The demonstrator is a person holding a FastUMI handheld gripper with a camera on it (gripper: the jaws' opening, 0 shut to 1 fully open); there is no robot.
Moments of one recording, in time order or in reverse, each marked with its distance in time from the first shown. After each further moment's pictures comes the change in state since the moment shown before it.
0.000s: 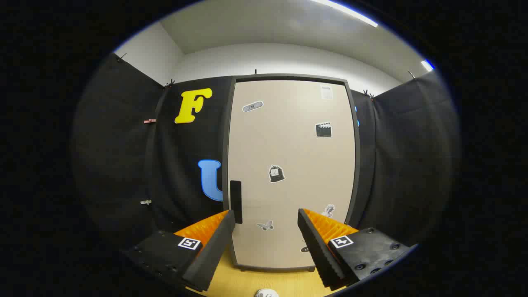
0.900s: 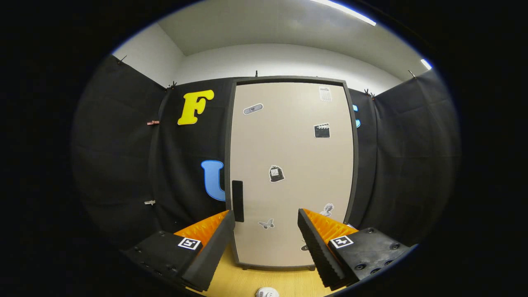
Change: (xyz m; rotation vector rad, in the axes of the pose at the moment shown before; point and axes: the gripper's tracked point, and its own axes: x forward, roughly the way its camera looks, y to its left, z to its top) arm -0.013 -0.002 0.001 0.009 0.005 0.029
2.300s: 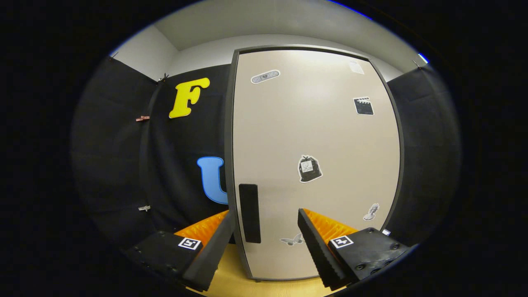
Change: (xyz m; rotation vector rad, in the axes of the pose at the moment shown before) arm 0.144 0.053 -0.047 0.039 0.038 -0.034
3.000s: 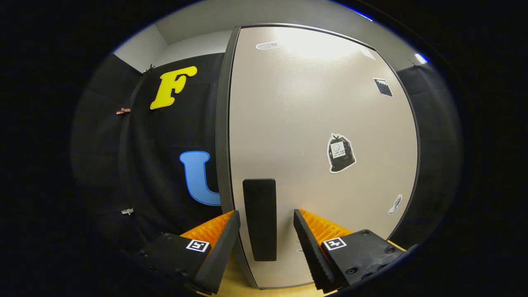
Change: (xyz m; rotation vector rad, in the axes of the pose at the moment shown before) arm 0.069 0.017 -0.031 -0.002 0.017 -0.109
